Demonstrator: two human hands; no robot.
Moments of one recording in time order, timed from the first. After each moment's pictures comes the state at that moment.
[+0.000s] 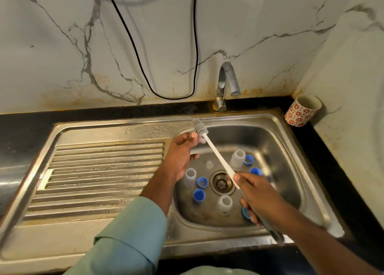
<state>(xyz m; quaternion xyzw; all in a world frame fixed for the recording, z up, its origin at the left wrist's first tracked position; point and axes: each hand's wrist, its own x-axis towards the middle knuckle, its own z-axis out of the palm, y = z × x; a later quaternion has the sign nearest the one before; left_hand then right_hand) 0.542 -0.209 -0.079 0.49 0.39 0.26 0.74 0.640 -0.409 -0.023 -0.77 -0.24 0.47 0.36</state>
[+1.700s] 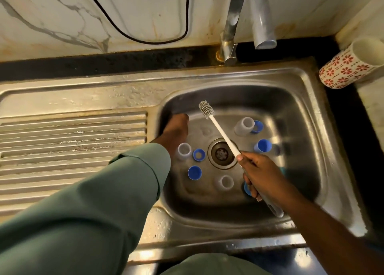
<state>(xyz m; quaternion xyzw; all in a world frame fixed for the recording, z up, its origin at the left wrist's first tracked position) 0.608 -0.121 -0.239 0.81 0.48 -0.16 0.29 0.704 -0.359 -0.136 -0.80 -0.18 0.49 0.30</state>
